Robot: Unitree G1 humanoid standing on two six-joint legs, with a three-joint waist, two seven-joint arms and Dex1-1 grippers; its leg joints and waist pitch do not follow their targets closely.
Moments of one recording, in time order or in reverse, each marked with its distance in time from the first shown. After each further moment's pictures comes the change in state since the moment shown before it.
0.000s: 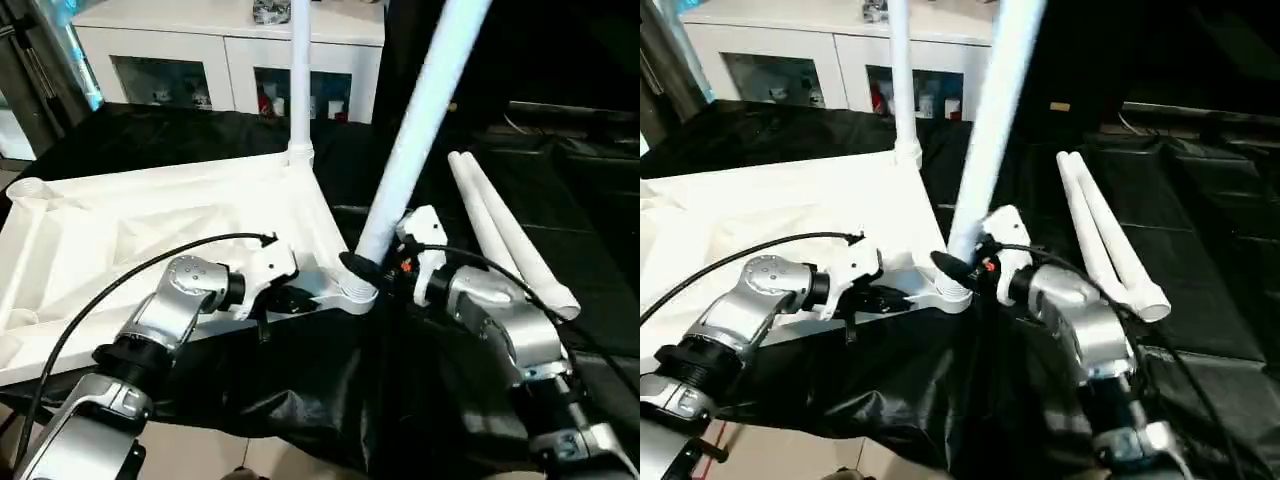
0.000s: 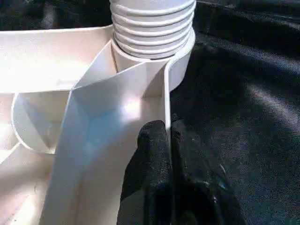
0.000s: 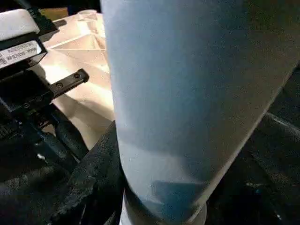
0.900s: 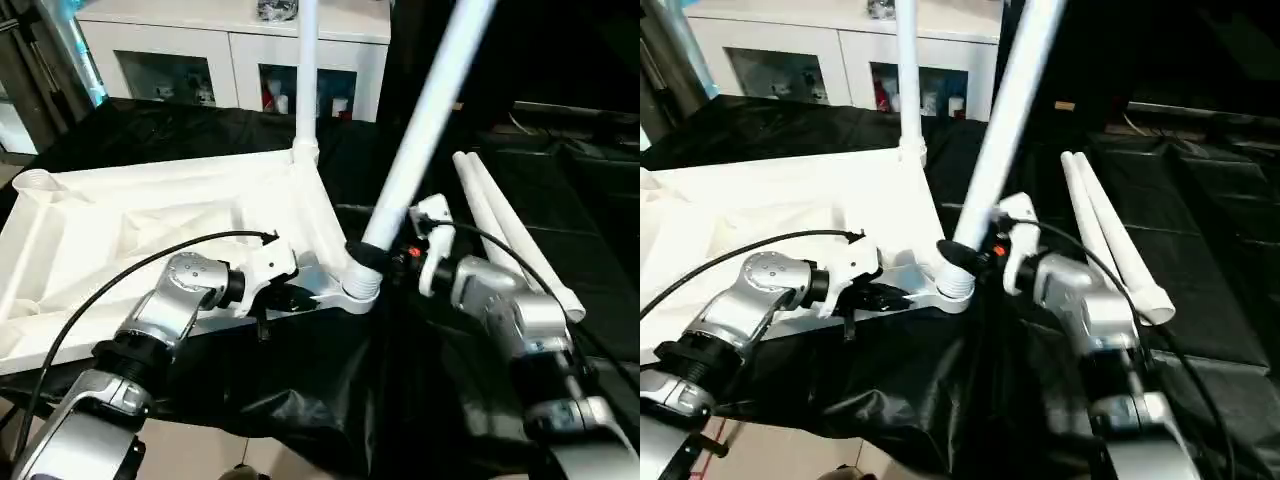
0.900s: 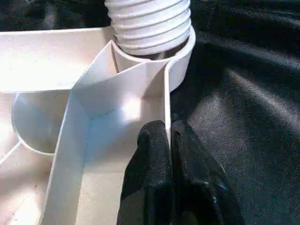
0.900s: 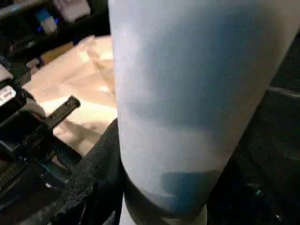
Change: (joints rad) left arm -0.011 -0.001 -0.006 0.009 0.000 -0.011 -0.009; right arm -0.032 0.050 -0.147 0.100 0.140 0.123 0.000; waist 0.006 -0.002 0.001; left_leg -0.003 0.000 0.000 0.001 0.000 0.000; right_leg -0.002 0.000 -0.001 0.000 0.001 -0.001
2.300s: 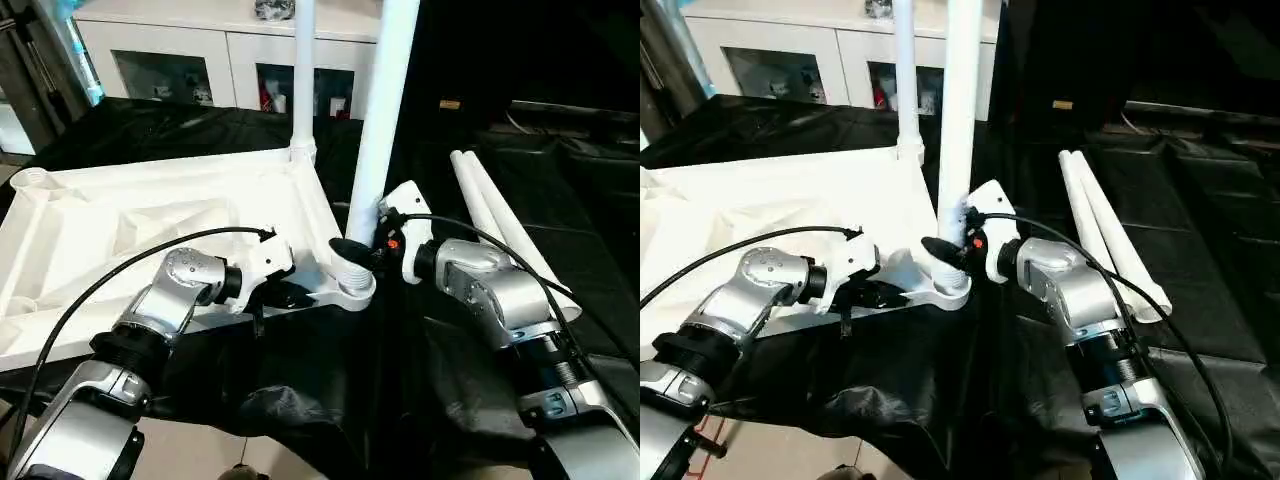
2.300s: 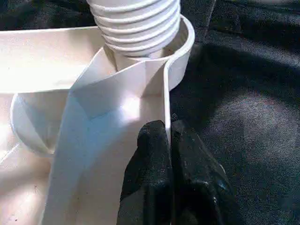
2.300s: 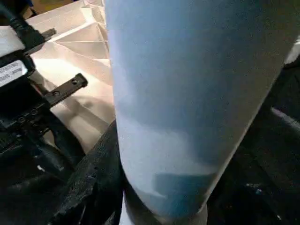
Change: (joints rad) left arm -0.041 0.010 -0.015 0.076 -0.016 -0.048 -0.015; right arm -0.122 -0.042 0.169 -0.042 -0.133 0.045 -0.013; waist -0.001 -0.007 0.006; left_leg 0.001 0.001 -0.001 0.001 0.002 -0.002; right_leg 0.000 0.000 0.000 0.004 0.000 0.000
